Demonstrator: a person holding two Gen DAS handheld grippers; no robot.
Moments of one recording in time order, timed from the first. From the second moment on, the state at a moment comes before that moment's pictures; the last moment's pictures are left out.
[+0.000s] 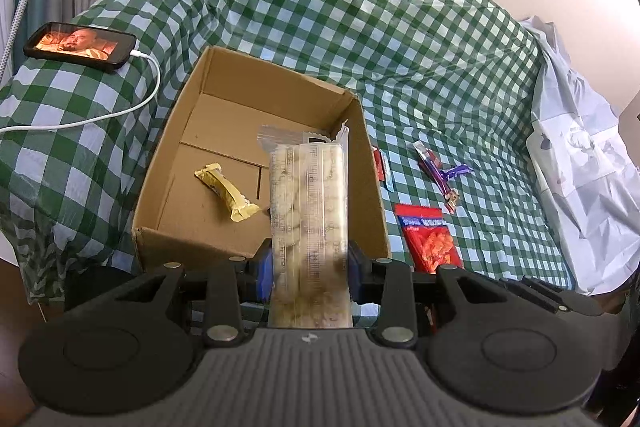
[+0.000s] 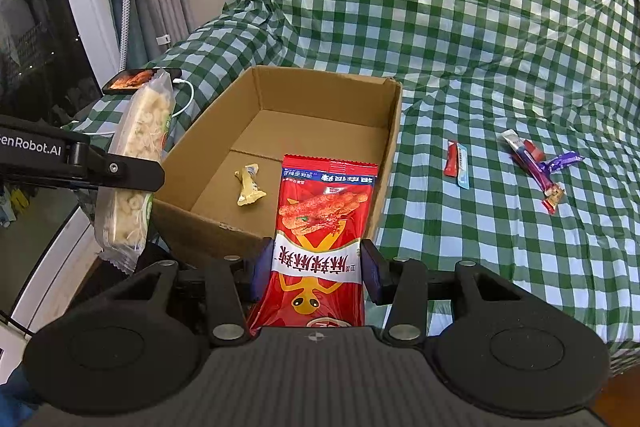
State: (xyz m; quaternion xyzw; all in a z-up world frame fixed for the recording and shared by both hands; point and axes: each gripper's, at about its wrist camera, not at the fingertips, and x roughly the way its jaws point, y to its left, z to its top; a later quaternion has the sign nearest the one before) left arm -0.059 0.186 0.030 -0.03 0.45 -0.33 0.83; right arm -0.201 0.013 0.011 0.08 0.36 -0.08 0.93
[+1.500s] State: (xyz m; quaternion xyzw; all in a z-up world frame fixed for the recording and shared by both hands) left arm 0.054 0.110 -0.032 -0.01 0.51 -0.28 0.81; right arm -0.051 -0.042 -0.041 0.12 0.41 -0.05 0.90
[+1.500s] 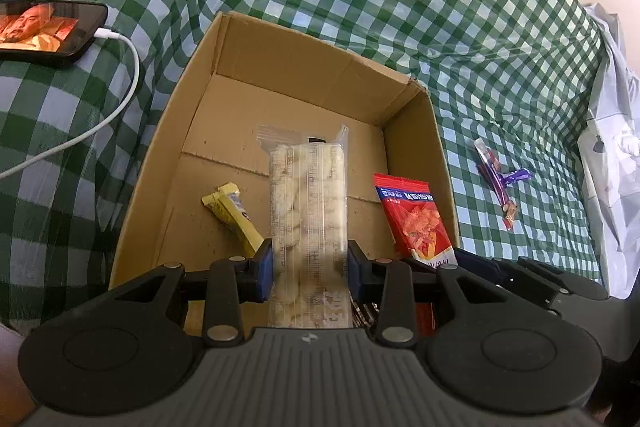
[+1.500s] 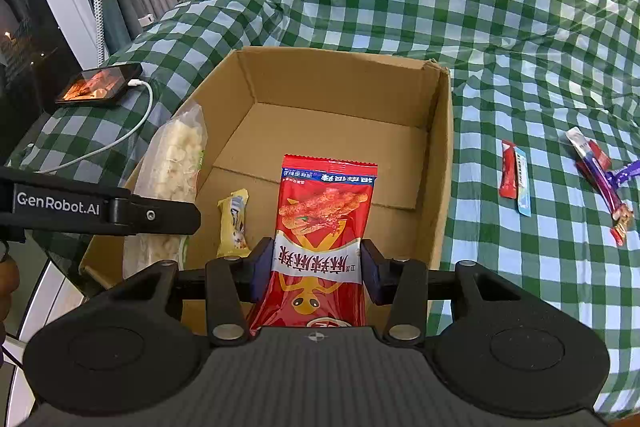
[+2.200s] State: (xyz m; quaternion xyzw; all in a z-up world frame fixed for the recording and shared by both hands) left arm 0.077 0.093 -0.054 0.03 0.52 -0.27 0.81; right arm -0.014 -0.052 -0.052 0.13 0.41 -0.06 0.90
